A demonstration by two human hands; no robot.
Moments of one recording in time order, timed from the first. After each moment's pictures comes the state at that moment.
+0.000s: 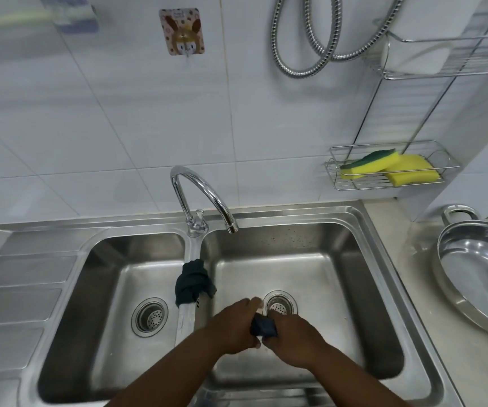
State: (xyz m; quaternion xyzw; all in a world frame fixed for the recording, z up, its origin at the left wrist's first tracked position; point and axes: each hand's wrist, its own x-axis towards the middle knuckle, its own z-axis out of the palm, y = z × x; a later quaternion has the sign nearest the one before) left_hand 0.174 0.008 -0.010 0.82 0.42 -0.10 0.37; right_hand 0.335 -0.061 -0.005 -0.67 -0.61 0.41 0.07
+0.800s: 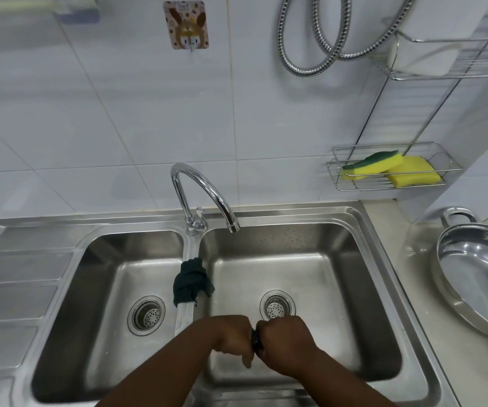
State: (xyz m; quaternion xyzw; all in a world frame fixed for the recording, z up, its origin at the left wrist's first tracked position) left_hand 0.180 0.017 -0.001 0.73 0.40 -0.33 0.45; right_hand 0.320 -0.062 -0.016 -0.59 -0.80 0.11 -0.05
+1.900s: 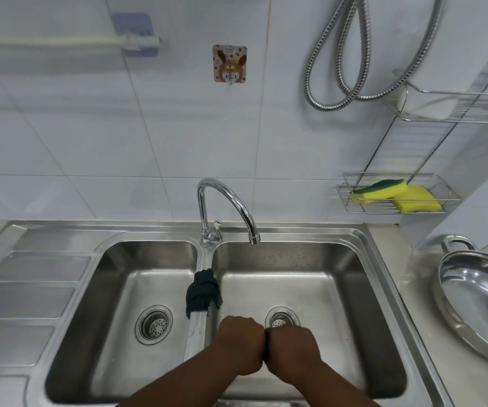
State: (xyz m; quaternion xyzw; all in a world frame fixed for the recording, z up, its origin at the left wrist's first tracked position) left_hand 0.165 -0.011 0.013 0.90 0.37 -0.18 0.13; right_hand 0.290 -0.060 0.018 -0.67 -0.73 0.13 -0.06
